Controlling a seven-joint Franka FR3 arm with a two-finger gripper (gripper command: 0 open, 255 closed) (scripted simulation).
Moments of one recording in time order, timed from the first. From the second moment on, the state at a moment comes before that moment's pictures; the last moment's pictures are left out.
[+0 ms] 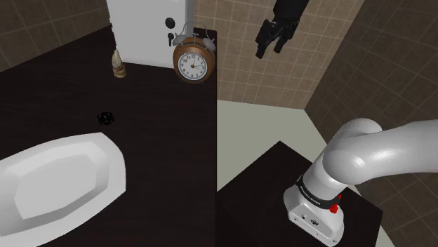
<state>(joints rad) 0.01 -0.81 0.05 -2.31 -0.04 1.68 0.08</state>
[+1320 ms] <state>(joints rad) 0.08 -0.32 0.38 -2.03 0.05 1.78 0.45</state>
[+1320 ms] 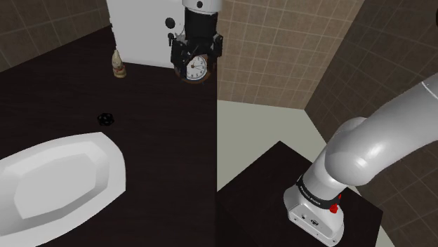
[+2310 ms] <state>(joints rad) 0.23 0.29 0.55 -1.49 -0.15 1.71 0.79</state>
